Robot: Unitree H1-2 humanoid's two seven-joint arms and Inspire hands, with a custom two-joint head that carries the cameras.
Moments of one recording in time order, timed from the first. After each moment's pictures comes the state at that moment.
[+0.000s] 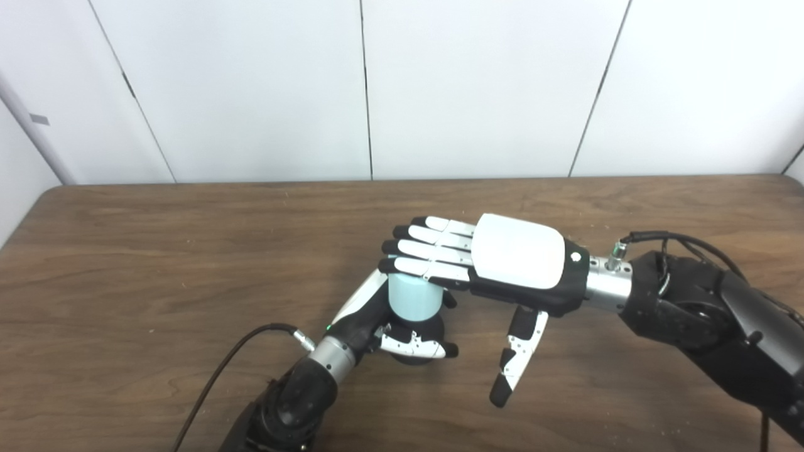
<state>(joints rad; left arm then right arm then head) -0.24 0.15 -0.38 -0.08 0.35 0.21 -0.25 -0.58 -0.64 0.56 -0.24 -0.49 -0.45 0.32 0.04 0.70</state>
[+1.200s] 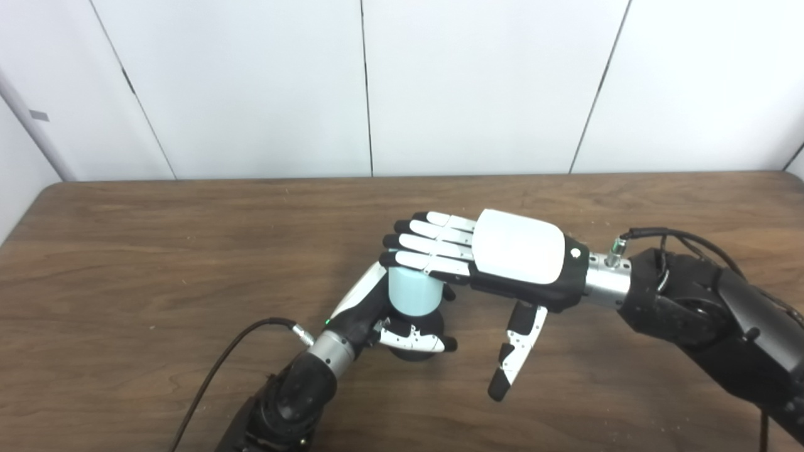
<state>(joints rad) -0.24 0.15 -0.37 -0.09 0.34 0.22 -0.25 -0.58 -0.64 0.57 -0.22 -0.49 -0.45 0.31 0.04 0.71</state>
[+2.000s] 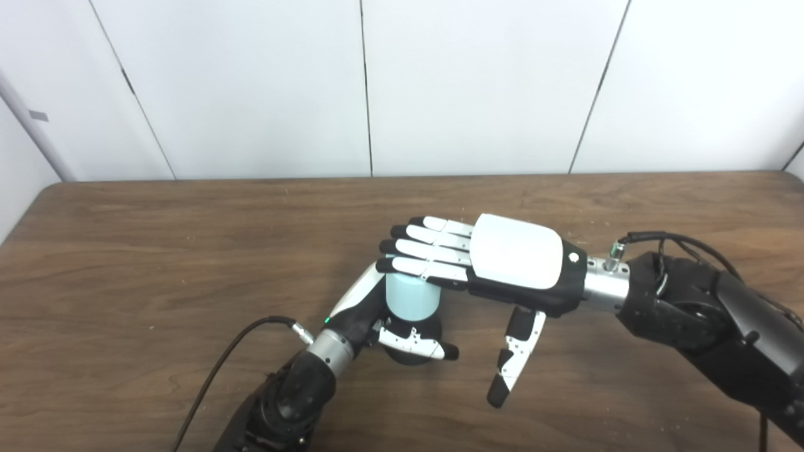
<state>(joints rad) -0.25 0.16 -0.38 -0.09 0.38 0.21 -0.25 -0.58 -0.64 0.59 -0.23 -0.49 -0.45 0.31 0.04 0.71</state>
